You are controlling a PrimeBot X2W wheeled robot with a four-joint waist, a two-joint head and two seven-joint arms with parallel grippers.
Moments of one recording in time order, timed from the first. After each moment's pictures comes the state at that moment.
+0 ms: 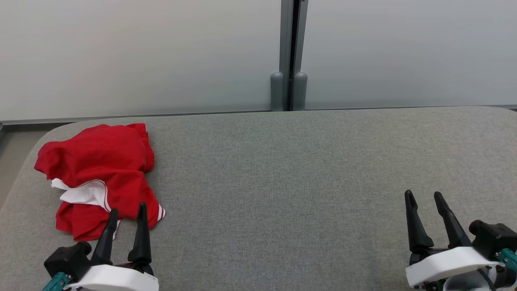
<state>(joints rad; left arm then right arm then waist) 0.02 0.04 0.01 0.19 -0.44 -0.10 -0.18 -0.03 -0.07 0.07 0.17 0.38 0.13 -0.17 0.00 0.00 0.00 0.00</state>
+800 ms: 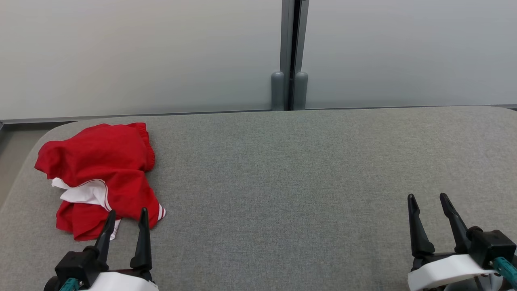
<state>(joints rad) 0.04 0.05 0.02 0.19 -0.25 -0.09 -0.22 -0.01 -0.06 0.03 0.17 0.20 0.13 -0.22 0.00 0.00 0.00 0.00</state>
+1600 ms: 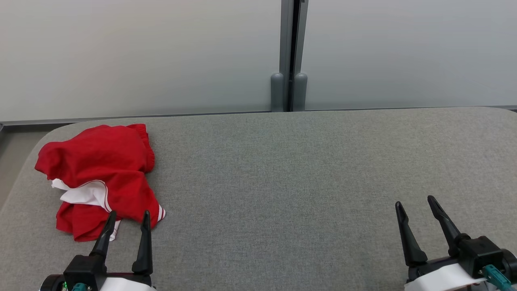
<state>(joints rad) 0.06 0.05 0.03 0.17 -0.11 -0.08 -0.26 0.01 -0.05 0.02 0.17 0.06 0.13 -0.26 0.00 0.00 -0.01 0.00</state>
